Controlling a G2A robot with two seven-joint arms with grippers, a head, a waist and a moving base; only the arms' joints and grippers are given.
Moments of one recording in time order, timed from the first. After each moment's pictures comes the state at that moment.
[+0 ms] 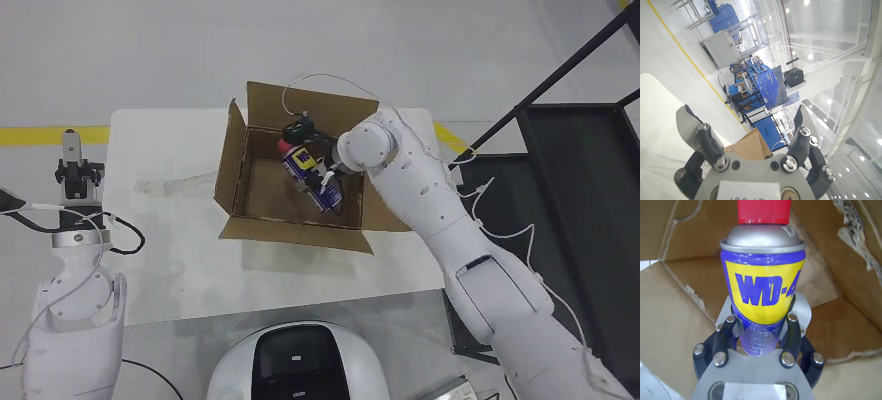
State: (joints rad) left arm 1.45 -1.25 -1.67 -1.75 0.12 -0.23 0.08; right arm -0.61 -1.39 1.02 -1.17 -0.70 -0.26 1.36
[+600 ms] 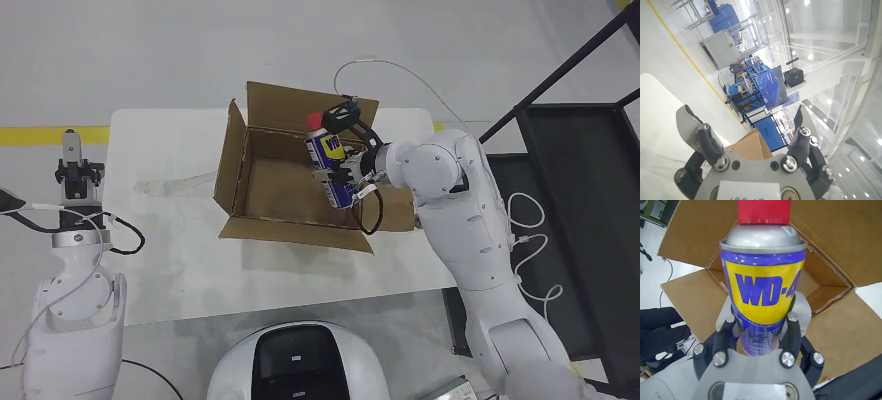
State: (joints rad) left arm 1.45 -1.25 -1.67 -1.75 0.12 -0.23 0.08; right arm -0.89 -1.32 1.27 -1.69 -0.75 -0.11 1.36
